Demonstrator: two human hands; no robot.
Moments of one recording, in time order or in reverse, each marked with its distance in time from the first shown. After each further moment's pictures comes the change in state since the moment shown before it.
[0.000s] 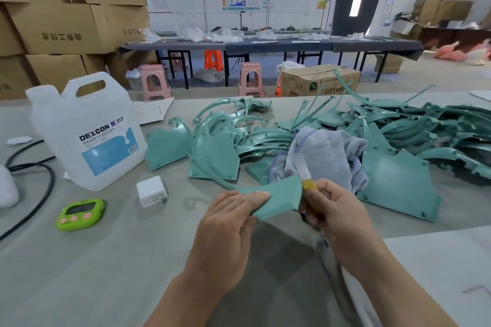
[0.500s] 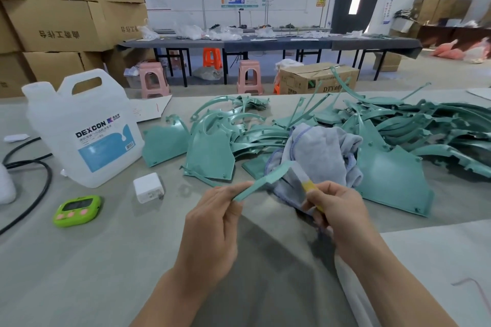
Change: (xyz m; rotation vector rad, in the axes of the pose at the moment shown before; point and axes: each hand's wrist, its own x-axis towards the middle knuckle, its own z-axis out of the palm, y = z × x) left_hand -0.004 -0.003 -0.005 -0.091 0.119 -0.103; right_hand 0.001 -0.002 -0.008 -0.095 0.184 0.078
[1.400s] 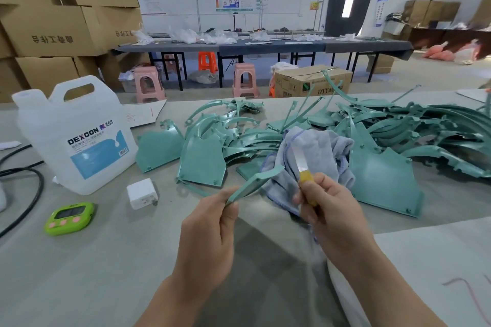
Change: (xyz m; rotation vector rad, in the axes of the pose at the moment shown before) left_hand -0.001 0.004 0.004 0.015 0.024 -0.048; right_hand -0.009 -0.005 -0.001 0.302 -0.218 -0.083
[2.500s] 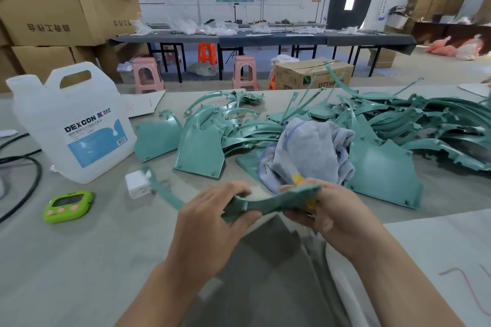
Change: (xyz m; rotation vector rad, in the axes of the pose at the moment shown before) left_hand 0.004 0.005 -0.006 0.113 -0.068 0.130; right_hand 0.000 -0.007 -0.004 -0.063 0.016 0.341
